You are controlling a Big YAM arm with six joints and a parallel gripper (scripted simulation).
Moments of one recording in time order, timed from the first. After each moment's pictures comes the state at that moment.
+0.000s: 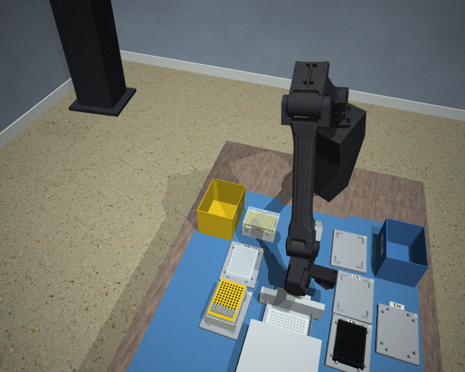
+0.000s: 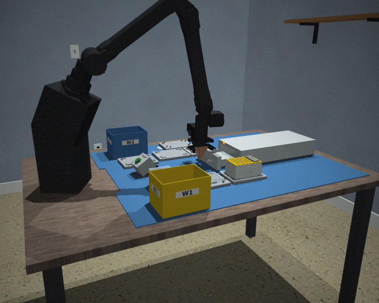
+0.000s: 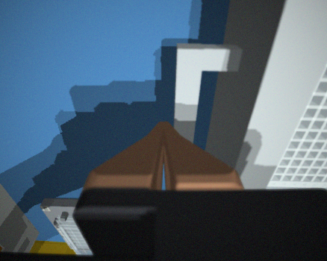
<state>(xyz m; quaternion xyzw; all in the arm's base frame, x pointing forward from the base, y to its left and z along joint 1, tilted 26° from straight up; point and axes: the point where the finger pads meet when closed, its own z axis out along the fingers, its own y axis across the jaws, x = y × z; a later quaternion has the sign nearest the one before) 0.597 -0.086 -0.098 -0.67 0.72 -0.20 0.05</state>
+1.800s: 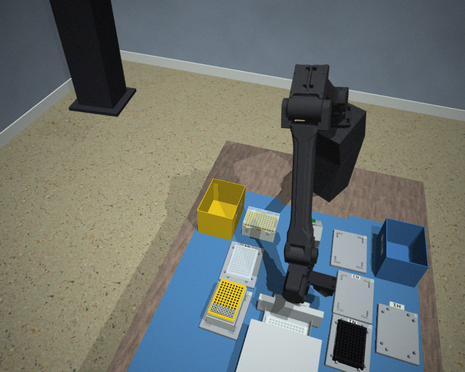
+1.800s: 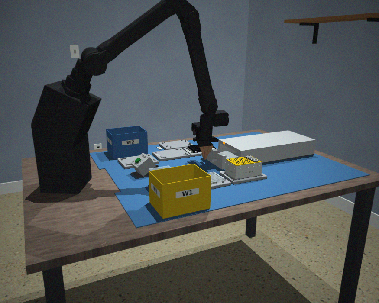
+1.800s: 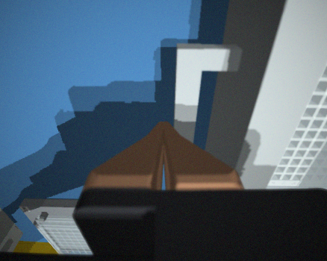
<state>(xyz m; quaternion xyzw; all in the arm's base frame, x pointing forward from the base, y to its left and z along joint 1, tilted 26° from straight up) 0.621 -0.087 -0.088 -0.67 0.71 -0.20 0.05</state>
